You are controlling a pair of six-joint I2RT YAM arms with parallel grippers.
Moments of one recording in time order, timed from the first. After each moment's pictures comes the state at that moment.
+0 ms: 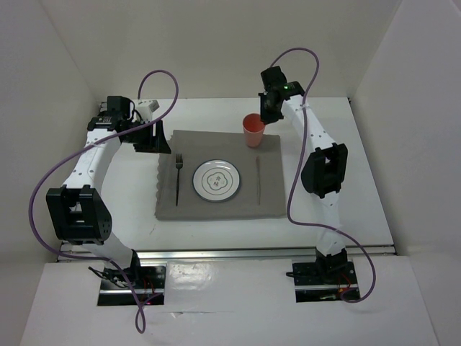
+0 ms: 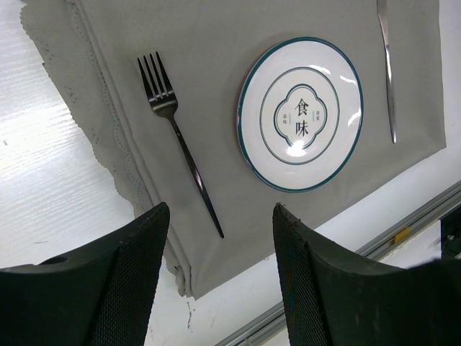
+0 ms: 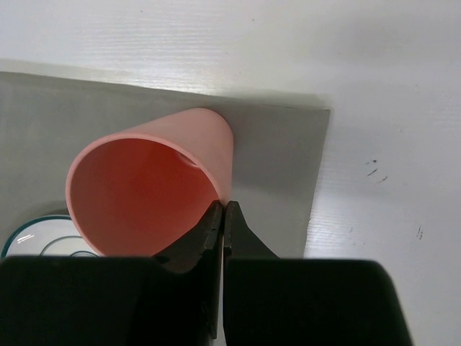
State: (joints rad) left arm 0.04 1.61 1.47 -0.85 0.52 0.05; right arm 0.32 2.26 2.32 -1.02 0.12 0.27
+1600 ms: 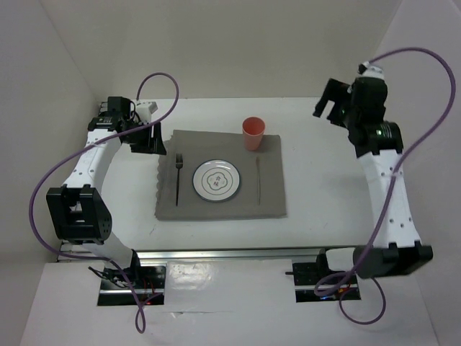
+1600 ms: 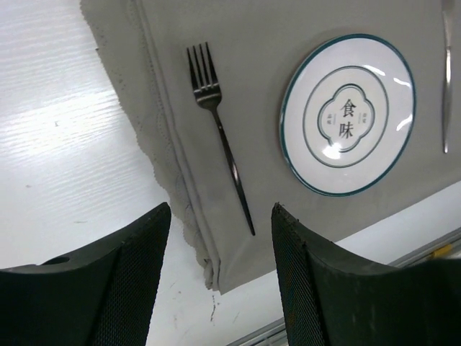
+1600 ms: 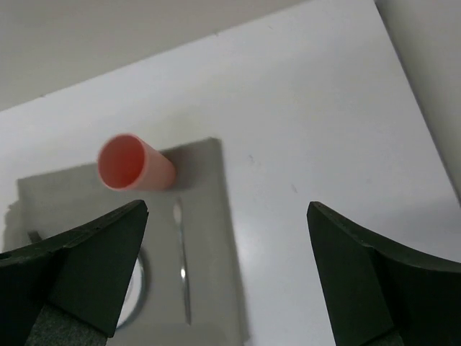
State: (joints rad) left arm 0.04 1.61 1.46 -0.85 0.42 0.07; right arm 0.06 1.36 1.67 -0.74 0.12 0.31
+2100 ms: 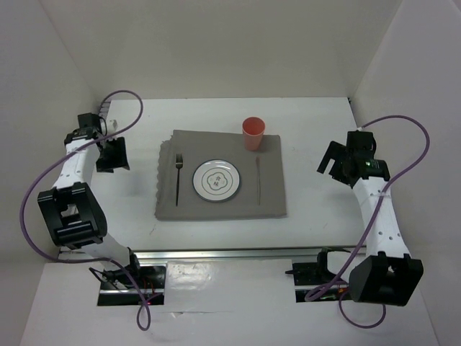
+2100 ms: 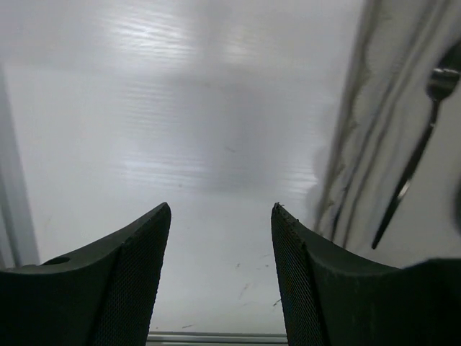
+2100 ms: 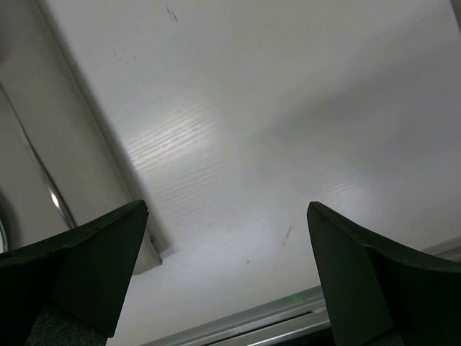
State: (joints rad) left arm 0.26 1.60 1.30 -0.81 0.13 0.05; right arm -0.12 1.13 1.04 -0.83 0.13 0.34
